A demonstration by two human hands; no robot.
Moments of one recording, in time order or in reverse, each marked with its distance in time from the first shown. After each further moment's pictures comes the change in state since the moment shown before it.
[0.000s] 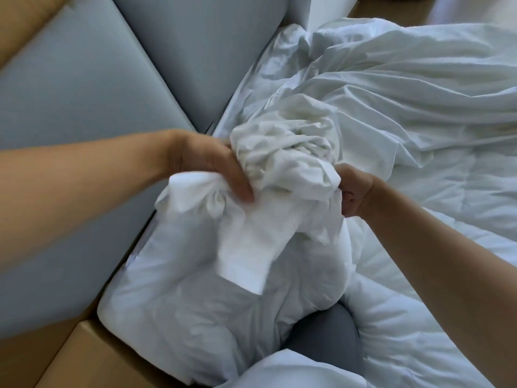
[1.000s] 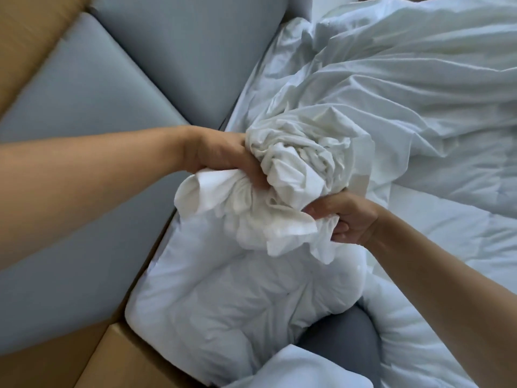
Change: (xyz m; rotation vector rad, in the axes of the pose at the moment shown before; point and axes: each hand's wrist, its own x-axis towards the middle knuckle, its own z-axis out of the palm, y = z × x) left_hand 0.040 0.031 0.003 0.107 0.082 0.040; right_hand -0.019 0.036 -0.002 0.087 0.002 -0.183
